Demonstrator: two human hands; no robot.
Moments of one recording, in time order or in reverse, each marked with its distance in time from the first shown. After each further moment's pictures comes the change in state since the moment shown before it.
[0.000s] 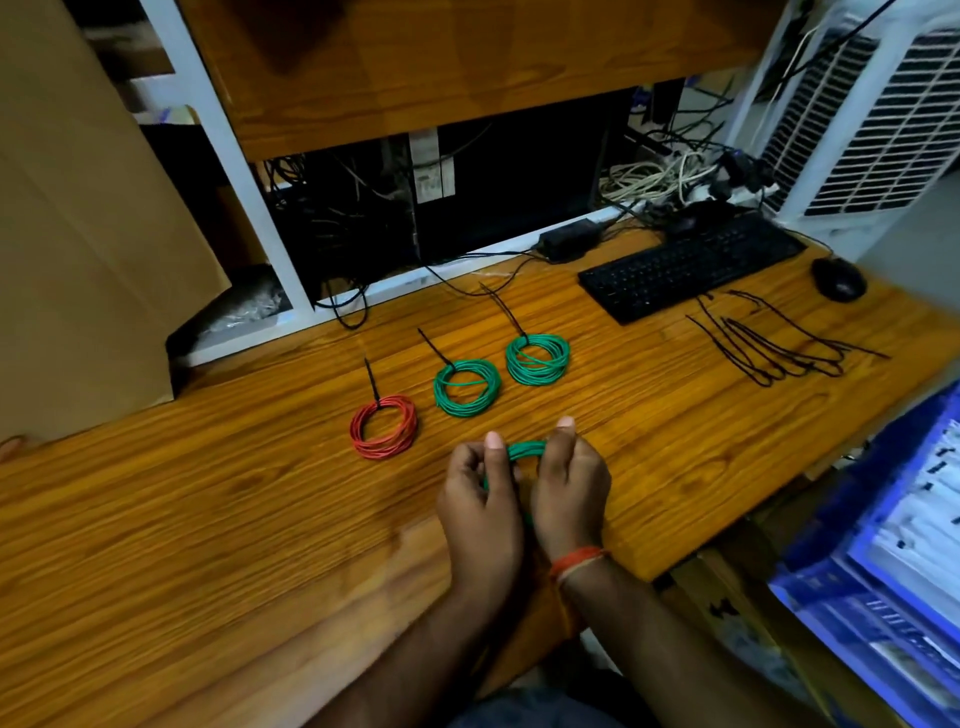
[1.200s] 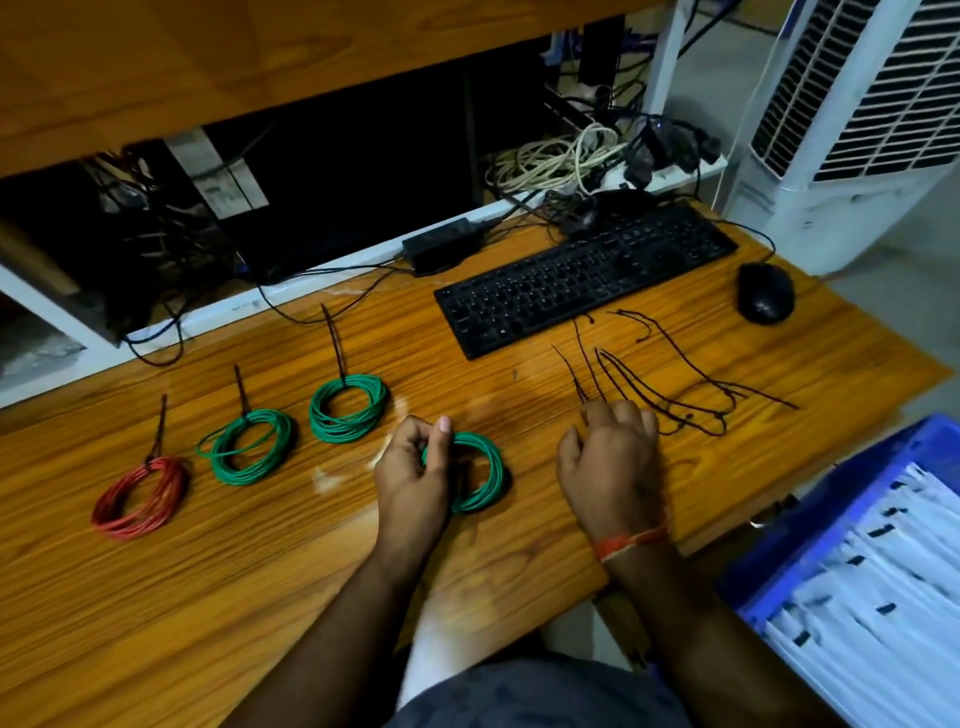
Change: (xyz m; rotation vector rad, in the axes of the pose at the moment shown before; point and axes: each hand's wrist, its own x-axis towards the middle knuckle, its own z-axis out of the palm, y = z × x) left_hand 0.068 -0.072 0.222 0.248 0.000 -0.019; right_hand 0.259 0.126 -0.169 -0.833 -0.194 -0.277
